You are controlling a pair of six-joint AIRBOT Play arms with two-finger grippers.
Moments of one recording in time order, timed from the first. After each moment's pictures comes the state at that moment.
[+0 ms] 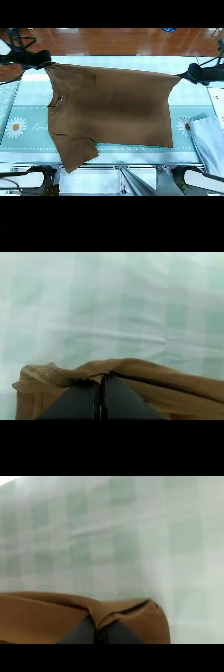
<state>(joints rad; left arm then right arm) 0.08 -1.55 1.52 1.28 -0.95 -1.60 -0.32 -1.41 1.26 -0.90 1.04 1.32</state>
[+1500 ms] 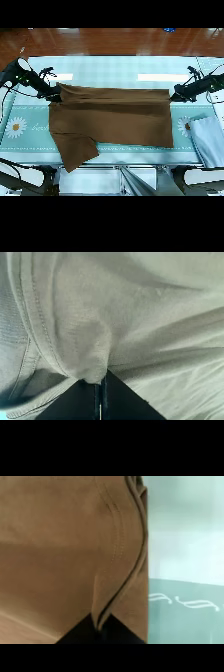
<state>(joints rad) 0.14 -1.74 1.41 1.23 -1.43 -1.35 -0.29 -1.60 1.26 -1.08 1.35 1.33</state>
